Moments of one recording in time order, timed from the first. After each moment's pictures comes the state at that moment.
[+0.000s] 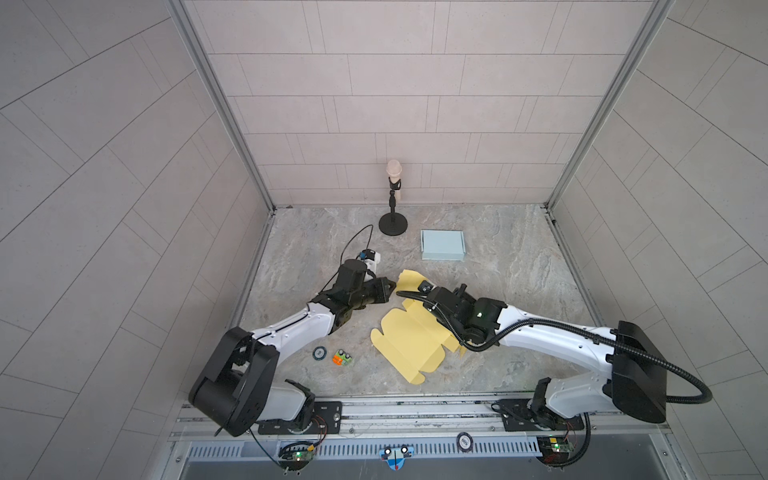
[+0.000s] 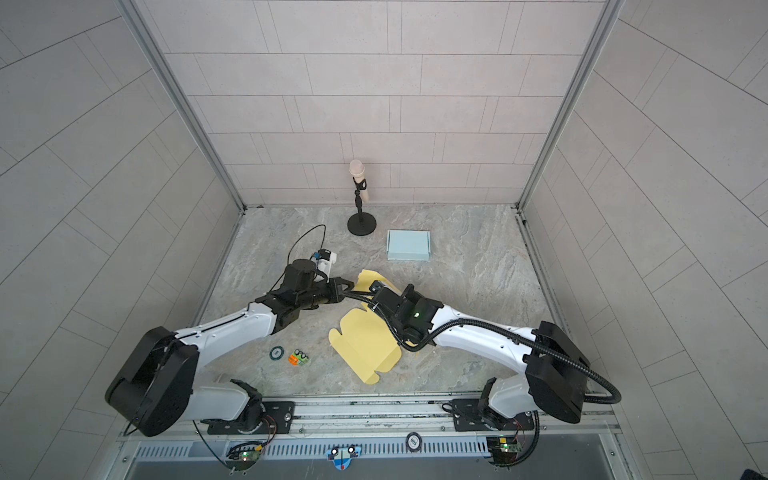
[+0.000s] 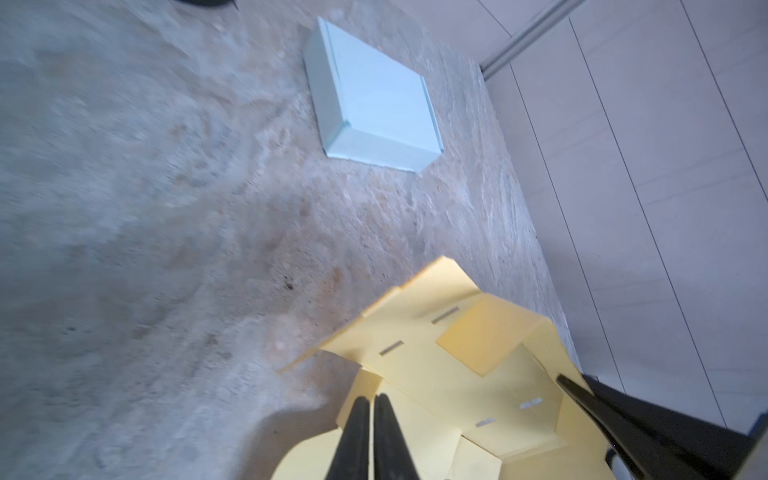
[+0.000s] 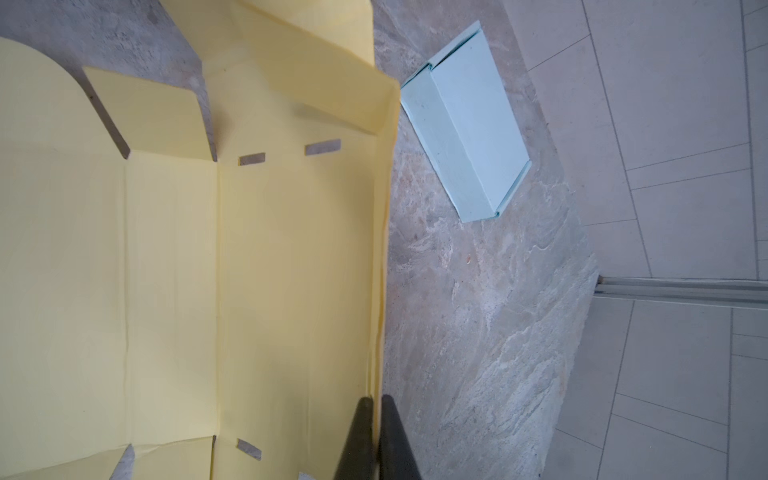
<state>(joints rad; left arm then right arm) -0.45 1.37 0.65 0.15 0.34 -0.61 0.96 1.40 0.95 -0.63 0.67 -0.10</state>
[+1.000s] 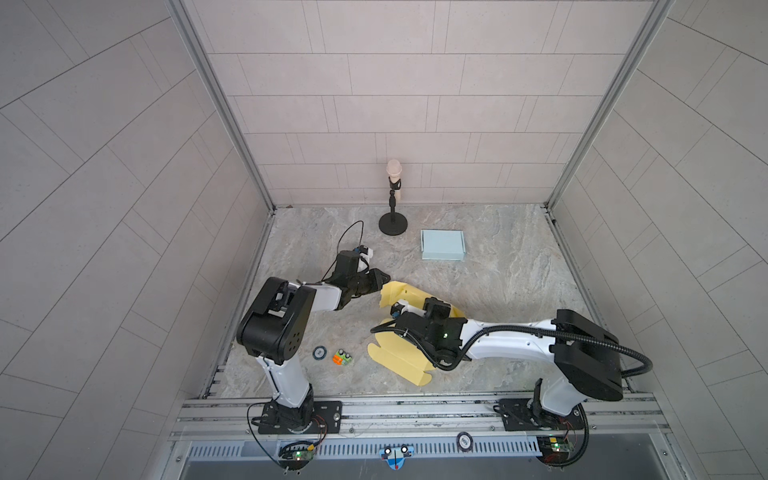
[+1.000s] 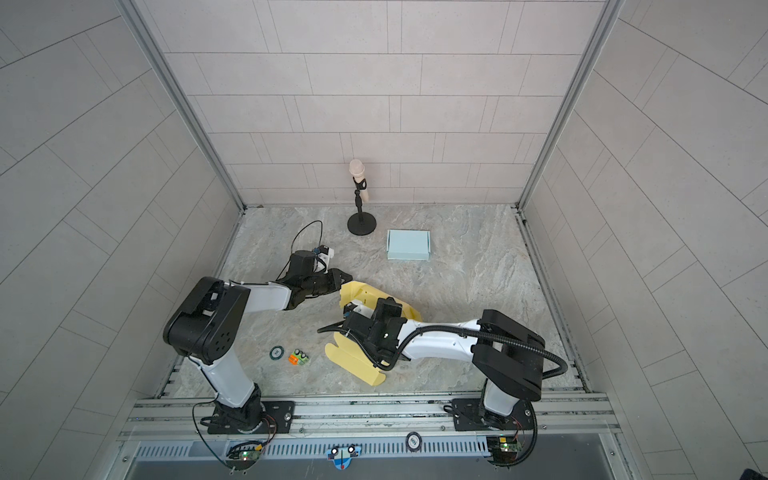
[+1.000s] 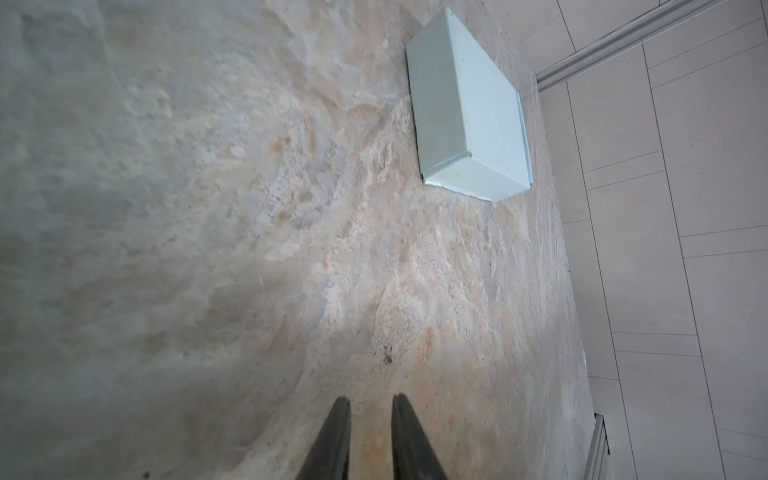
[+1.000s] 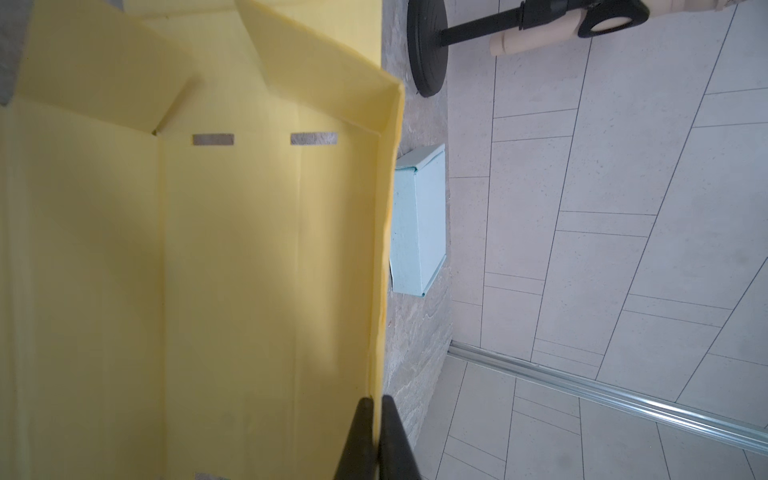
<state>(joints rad) -0.31 1.76 0.74 0.34 0.53 -0.60 1.13 1.63 0.94 -0.36 1.00 -0.44</state>
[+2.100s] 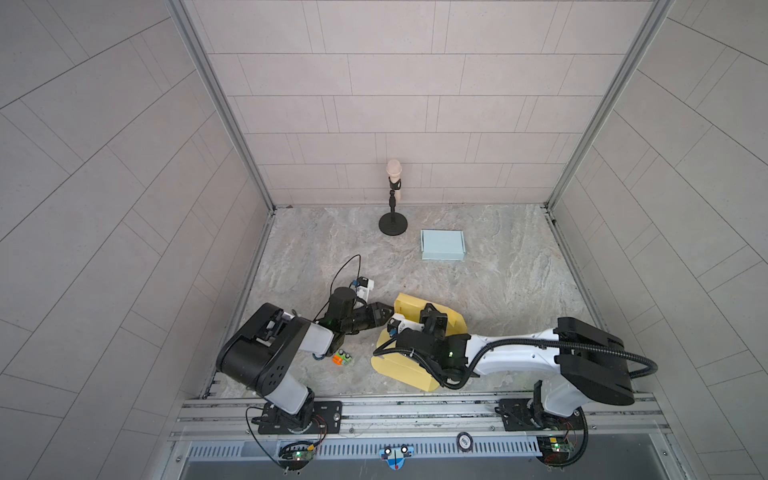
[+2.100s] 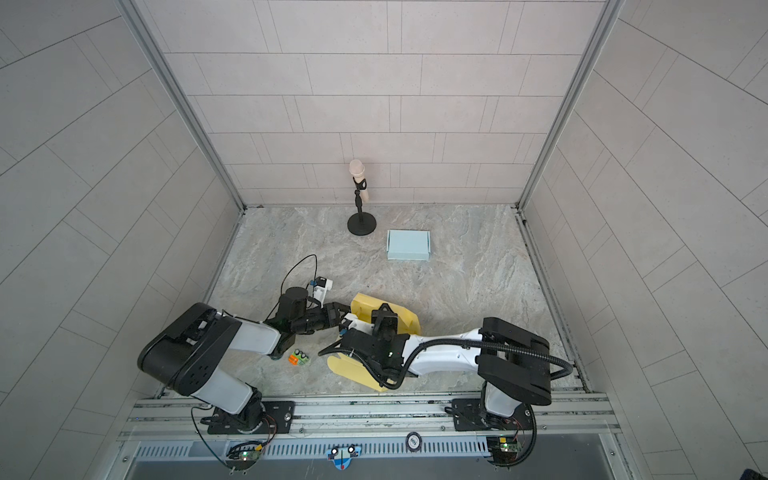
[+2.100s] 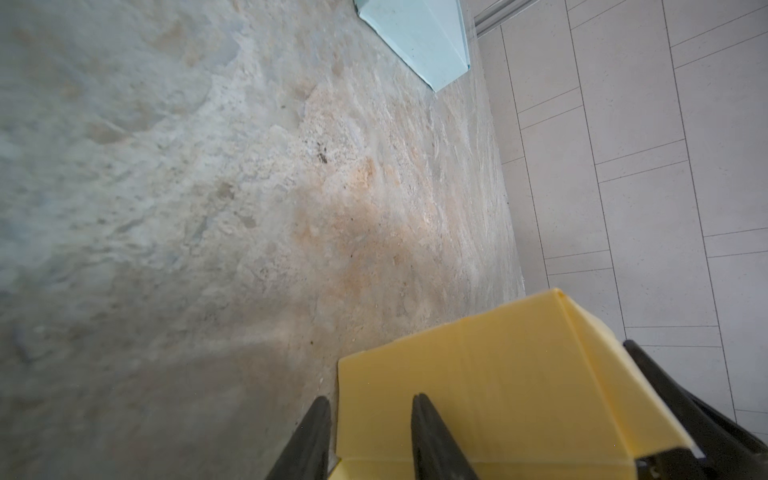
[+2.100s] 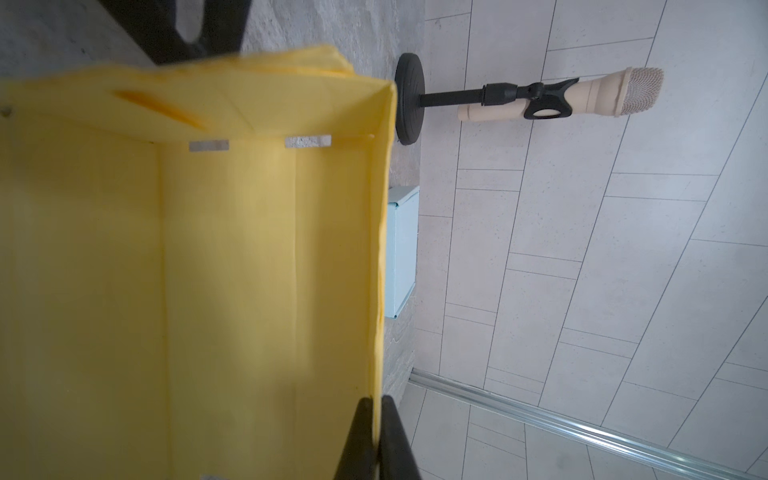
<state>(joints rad) -0.43 1.57 0.29 0.72 0.58 -0.74 1.23 1.59 0.82 -0.15 1.09 -0.63</state>
